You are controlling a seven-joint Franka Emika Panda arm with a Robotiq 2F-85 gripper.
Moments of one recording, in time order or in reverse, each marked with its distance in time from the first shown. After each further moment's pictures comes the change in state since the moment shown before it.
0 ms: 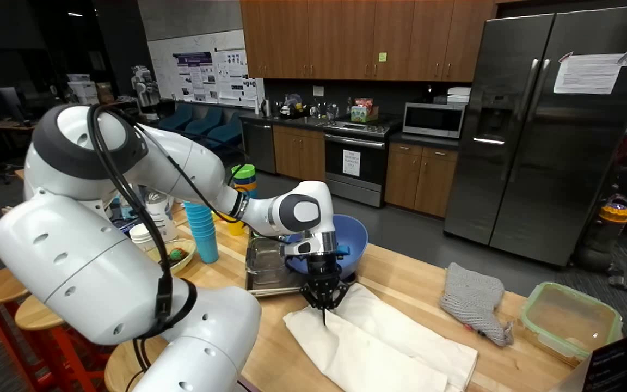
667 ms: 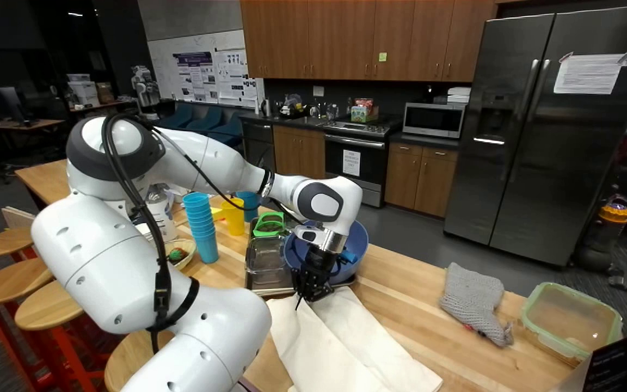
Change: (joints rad) arm -0.230 -0.119 0.028 0.145 0.373 -0.450 0.004
